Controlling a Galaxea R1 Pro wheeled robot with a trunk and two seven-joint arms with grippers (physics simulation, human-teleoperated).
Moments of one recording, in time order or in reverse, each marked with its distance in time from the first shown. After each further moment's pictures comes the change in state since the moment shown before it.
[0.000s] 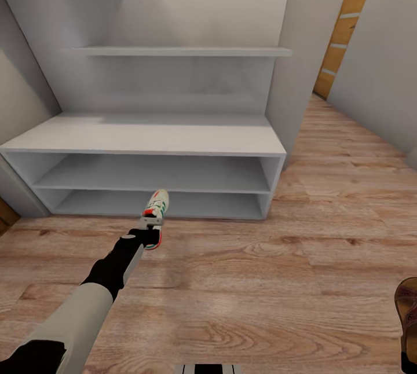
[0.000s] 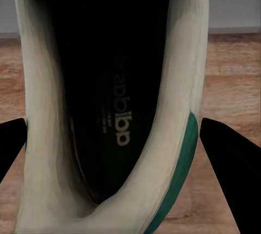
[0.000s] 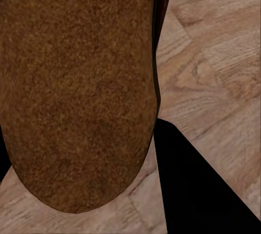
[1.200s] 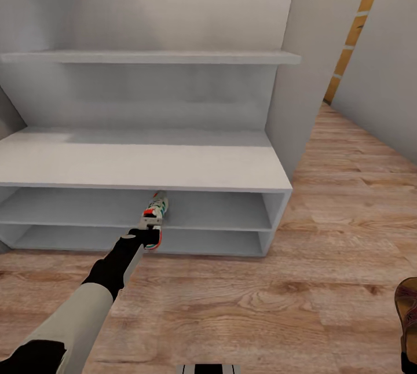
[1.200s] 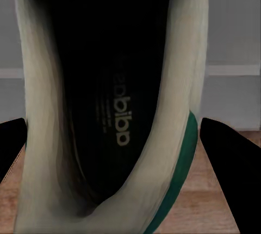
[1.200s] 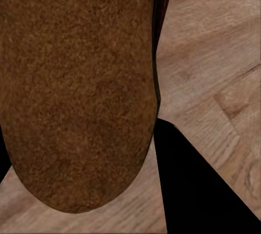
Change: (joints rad) left arm 0.000 0.000 -0.001 0.000 0.000 0.000 0.003; right arm 0.000 0.000 0.000 0.000 0.000 0.000 0.000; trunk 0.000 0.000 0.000
